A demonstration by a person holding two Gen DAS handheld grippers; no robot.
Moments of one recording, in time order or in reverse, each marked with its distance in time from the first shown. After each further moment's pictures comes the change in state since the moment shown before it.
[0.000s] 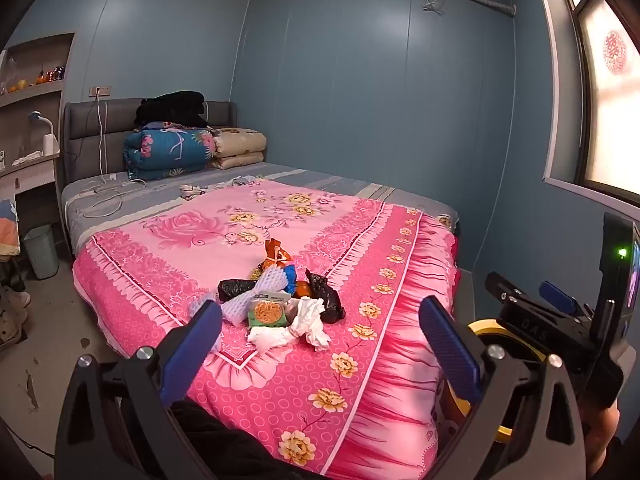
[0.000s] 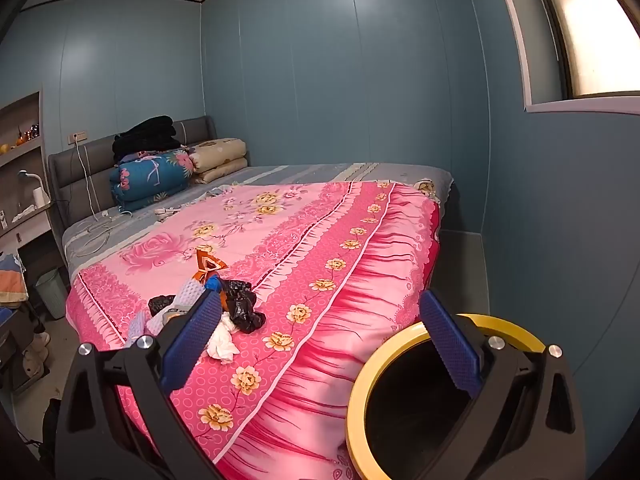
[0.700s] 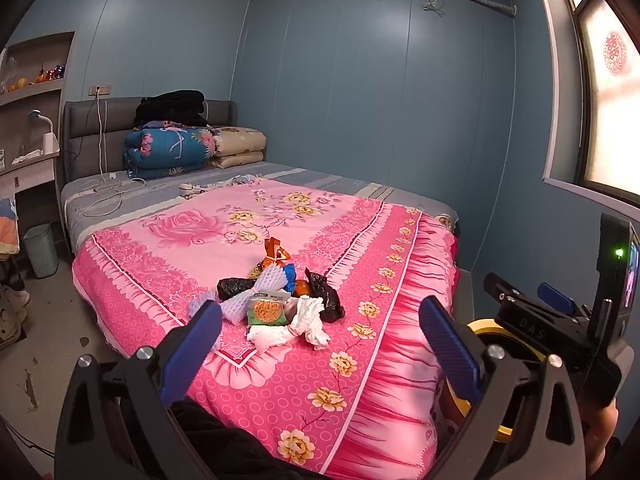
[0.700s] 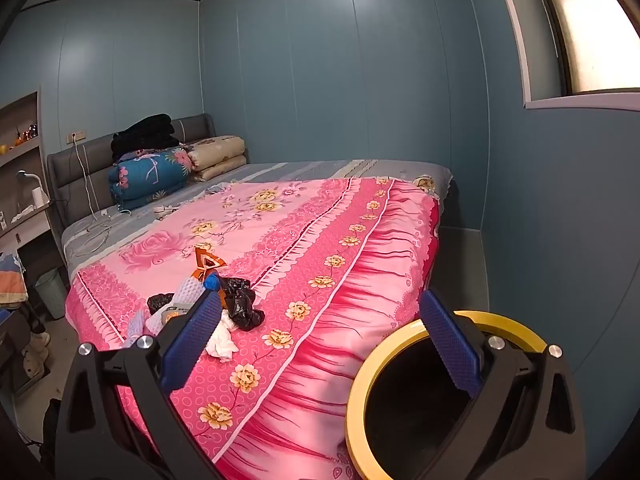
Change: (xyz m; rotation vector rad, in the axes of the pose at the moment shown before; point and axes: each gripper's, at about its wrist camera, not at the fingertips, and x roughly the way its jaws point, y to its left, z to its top) left arm 0.000 0.000 0.000 -0.007 0.000 -0.003; right arm 0.003 -0.002 0.000 0.007 0.009 0.002
